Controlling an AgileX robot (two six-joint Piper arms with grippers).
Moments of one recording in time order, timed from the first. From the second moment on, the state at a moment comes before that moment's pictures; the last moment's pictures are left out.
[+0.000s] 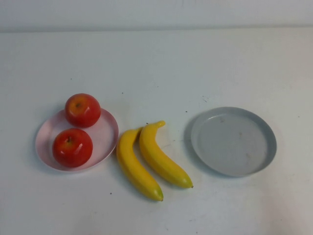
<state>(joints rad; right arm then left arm) 0.09 -0.01 0.03 0.30 0.10 0.00 -0.09 -0.01 0.02 0.15 0.38 -0.06</state>
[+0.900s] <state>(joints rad) 0.09 0.77 -0.54 0.66 0.75 -0.25 -0.09 -0.01 0.02 0.15 0.38 -0.06</state>
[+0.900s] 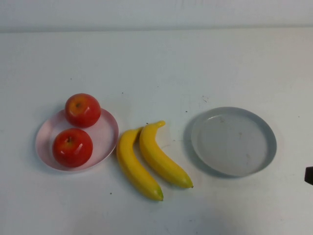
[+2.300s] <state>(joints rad) 0.72 2.13 -1.77 0.10 0.99 -0.07 -0.09 -0.01 0.02 0.15 0.38 -0.06</state>
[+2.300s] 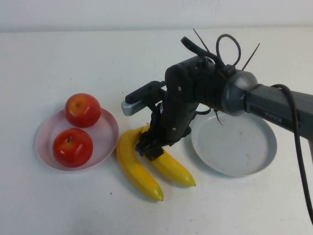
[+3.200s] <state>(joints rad) 0.56 1.86 -1.58 -0.06 1.02 0.17 -0.09 -0.01 0.02 0.15 0.38 -0.06</state>
